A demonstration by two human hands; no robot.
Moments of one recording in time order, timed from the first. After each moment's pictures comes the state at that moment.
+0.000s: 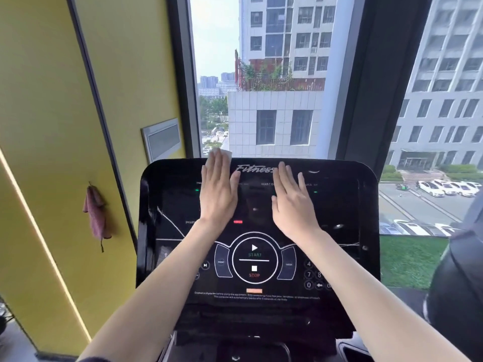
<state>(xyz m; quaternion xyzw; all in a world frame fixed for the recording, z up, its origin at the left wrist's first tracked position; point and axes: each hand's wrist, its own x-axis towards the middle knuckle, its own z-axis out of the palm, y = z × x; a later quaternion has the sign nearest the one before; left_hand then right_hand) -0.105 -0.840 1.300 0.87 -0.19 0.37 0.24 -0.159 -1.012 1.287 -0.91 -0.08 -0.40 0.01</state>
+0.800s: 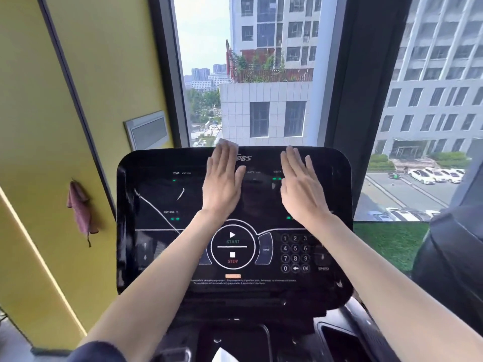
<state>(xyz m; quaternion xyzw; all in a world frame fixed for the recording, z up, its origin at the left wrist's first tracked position) -0.120 -0.892 1.294 0.87 -0.25 0.36 0.22 -0.187 -1.069 1.300 -0.91 -0.04 -0.40 0.02</state>
